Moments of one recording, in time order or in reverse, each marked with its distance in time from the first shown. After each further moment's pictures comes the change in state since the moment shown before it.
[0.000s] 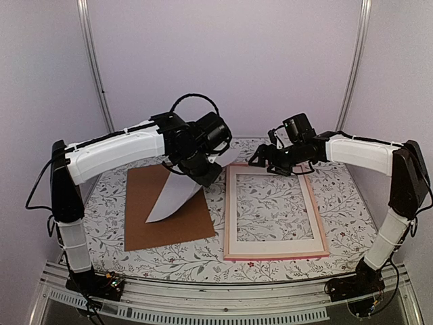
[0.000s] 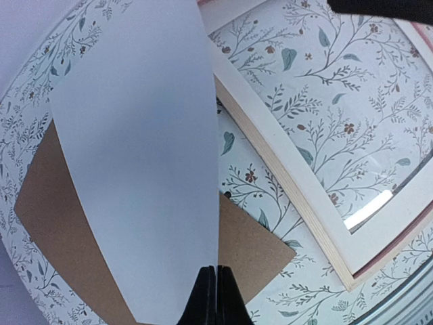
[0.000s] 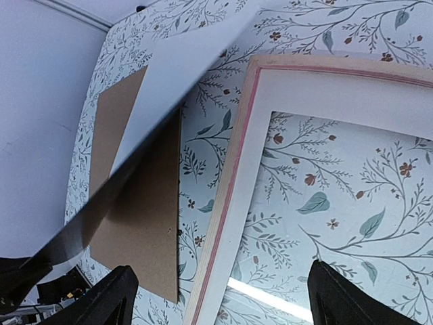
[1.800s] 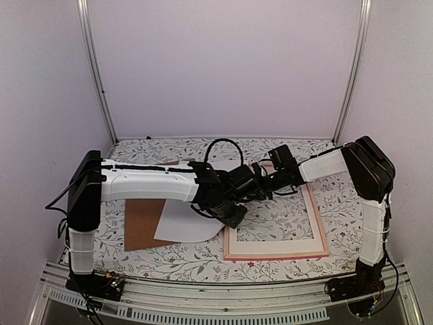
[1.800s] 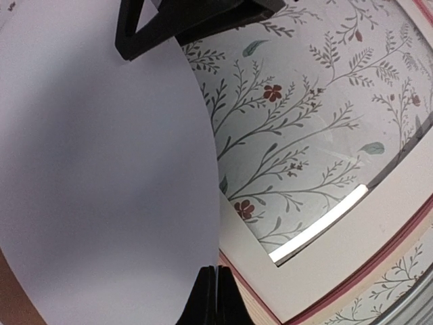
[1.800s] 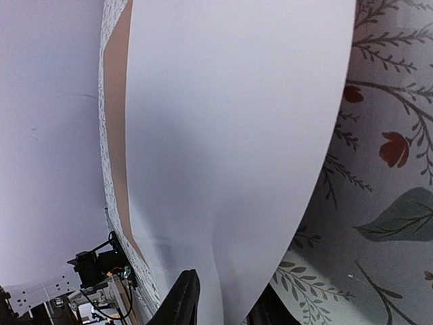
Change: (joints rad) left arm -0.194 0.144 -0.205 0.301 0.030 -0.214; right arm -0.012 0.331 -0.092 0.377 -0.356 0.211
